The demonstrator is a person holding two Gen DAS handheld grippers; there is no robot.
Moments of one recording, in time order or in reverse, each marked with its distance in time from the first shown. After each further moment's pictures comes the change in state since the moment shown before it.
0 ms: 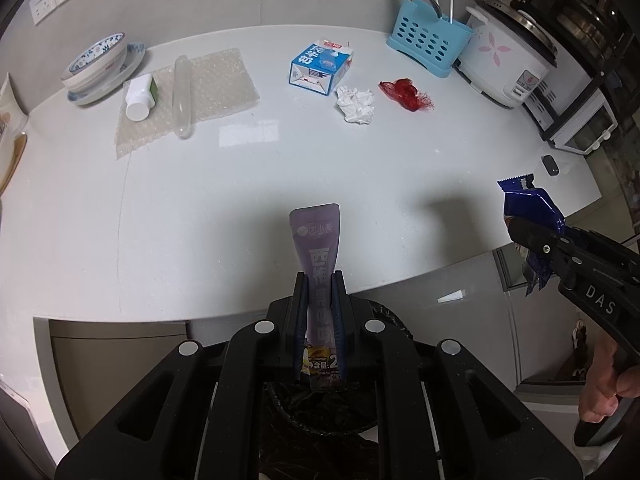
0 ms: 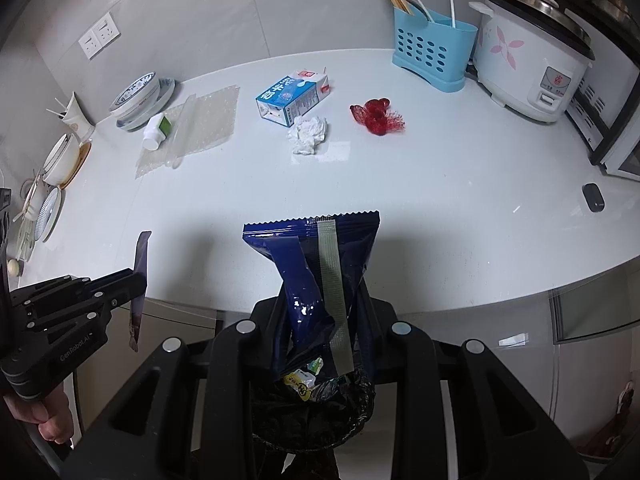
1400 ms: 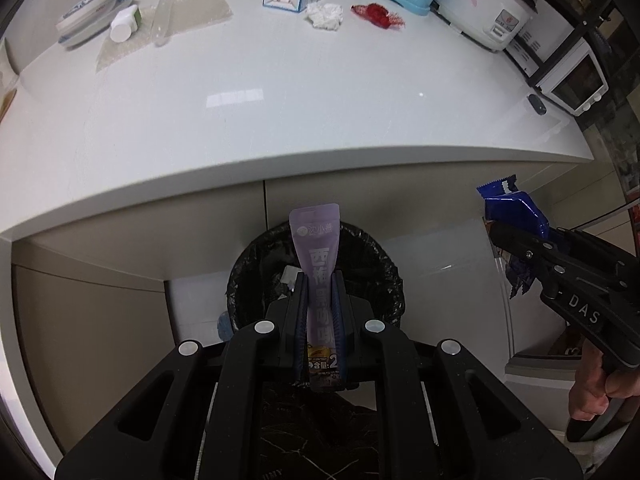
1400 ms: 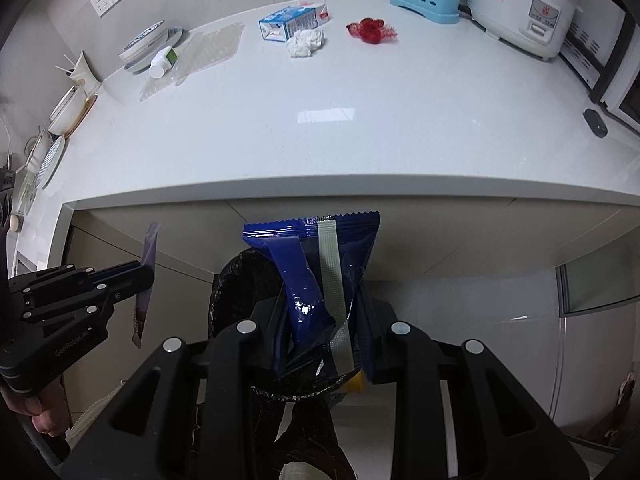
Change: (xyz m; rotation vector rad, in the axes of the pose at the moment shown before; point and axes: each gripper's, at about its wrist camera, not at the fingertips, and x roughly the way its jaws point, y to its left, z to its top) left arm 0.031 -0.031 -0.109 -0.004 0.094 -0.040; right arm 0.014 -0.016 -0.117 -0.017 0.094 0.026
